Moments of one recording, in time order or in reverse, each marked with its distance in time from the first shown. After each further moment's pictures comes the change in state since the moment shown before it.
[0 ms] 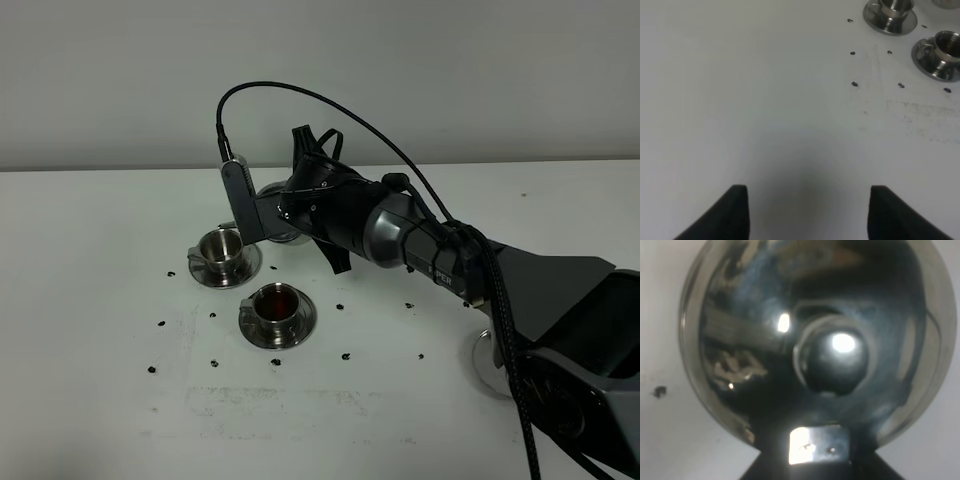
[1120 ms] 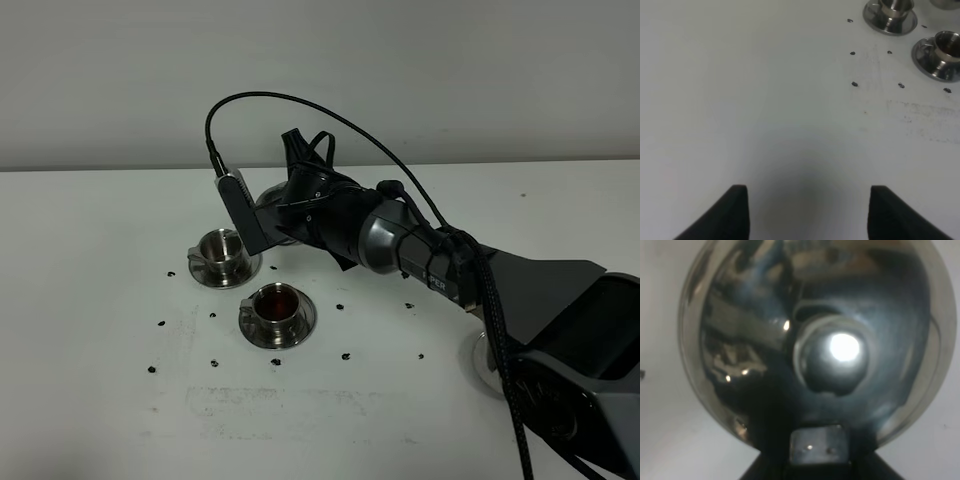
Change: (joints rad) left arm 0.000 0.000 0.000 0.000 0.000 0.000; right arm 0.010 0.016 0.000 -0.086 -0.014 -0.067
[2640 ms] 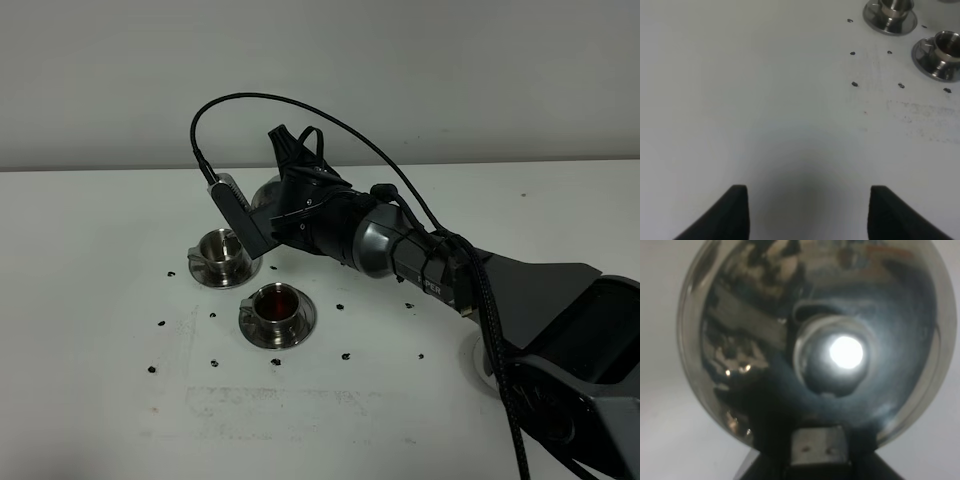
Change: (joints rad) left arm 0.000 0.000 0.000 0.000 0.000 0.000; right arm 0.011 0.001 0.000 -0.104 -0.013 -0.033
